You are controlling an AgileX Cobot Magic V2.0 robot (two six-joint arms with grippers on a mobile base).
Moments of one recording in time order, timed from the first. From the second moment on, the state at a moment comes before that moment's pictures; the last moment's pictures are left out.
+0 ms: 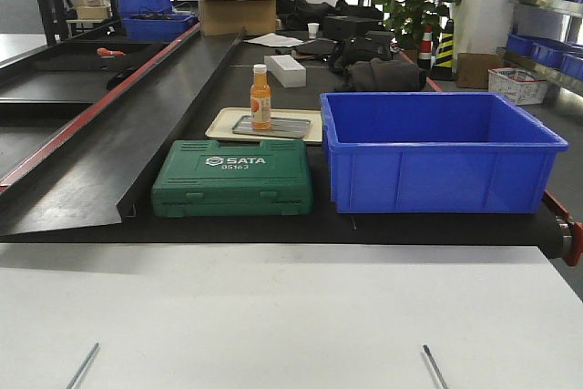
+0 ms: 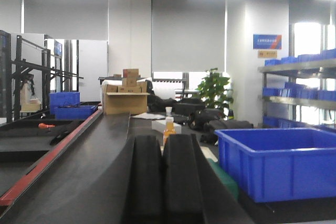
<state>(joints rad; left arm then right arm) -0.16 0.33 -0.39 -0.15 -0.14 0.11 0.15 0.42 -0.50 -0.04 0.05 0.00</state>
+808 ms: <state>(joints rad) -0.16 0.98 -0.58 -0.15 -0.19 0.14 0.15 1.01 -0.70 -0.04 0.02 0.00</state>
